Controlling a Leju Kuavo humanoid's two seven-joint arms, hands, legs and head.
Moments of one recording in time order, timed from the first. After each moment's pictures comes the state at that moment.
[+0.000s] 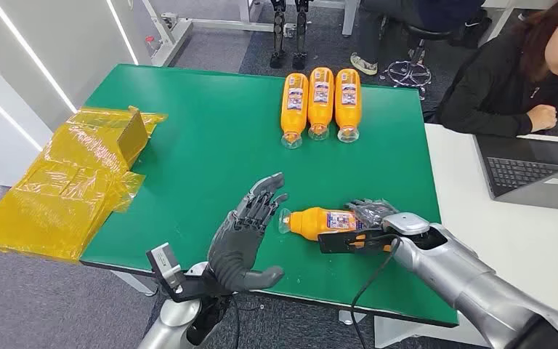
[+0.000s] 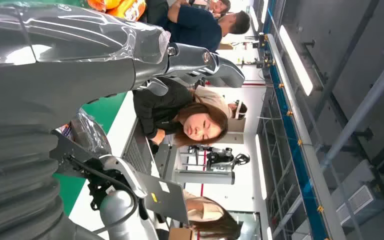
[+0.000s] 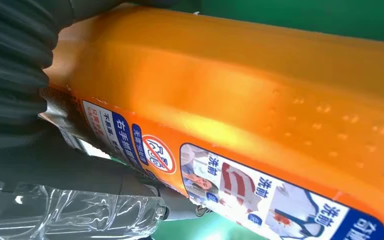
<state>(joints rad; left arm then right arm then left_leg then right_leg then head) -0.14 -0.15 -0.46 -1.31 0.09 -0.33 -0.60 -0.86 -0.30 0.96 -0.81 0.68 0.37 -0.04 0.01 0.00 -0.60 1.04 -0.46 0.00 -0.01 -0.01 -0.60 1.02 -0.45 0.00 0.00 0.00</state>
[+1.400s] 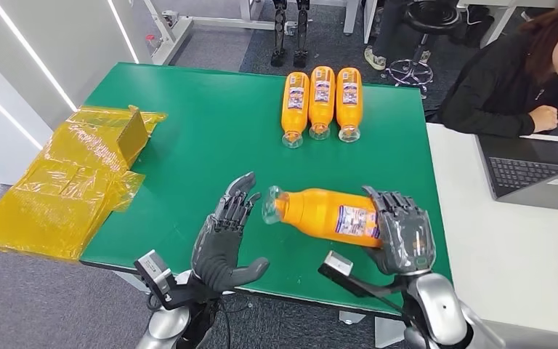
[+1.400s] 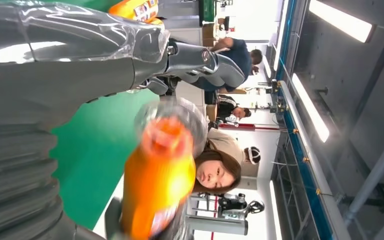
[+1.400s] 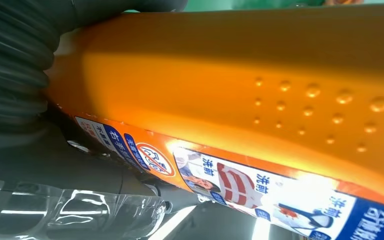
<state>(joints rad) -0.07 -0.13 -0.43 -1.37 0.06 -0.17 -0.59 -0.26 -0.45 0.57 -1.63 1.30 -0.38 0.18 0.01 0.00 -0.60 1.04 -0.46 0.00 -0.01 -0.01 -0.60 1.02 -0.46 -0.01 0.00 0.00</state>
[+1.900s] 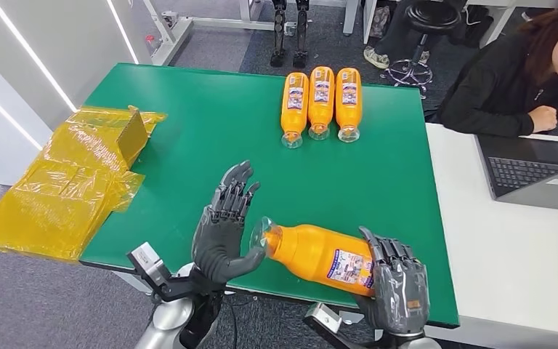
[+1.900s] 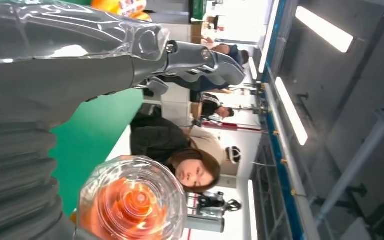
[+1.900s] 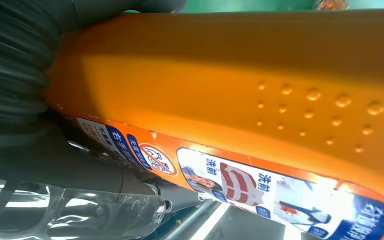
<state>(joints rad) -0.12 -0.14 -0.45 -1.34 0.13 -0.16 -0.59 0.02 -0.30 0.51 -1.77 1.48 -0.45 0.21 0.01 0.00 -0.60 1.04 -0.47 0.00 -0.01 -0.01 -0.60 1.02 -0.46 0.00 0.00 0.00</state>
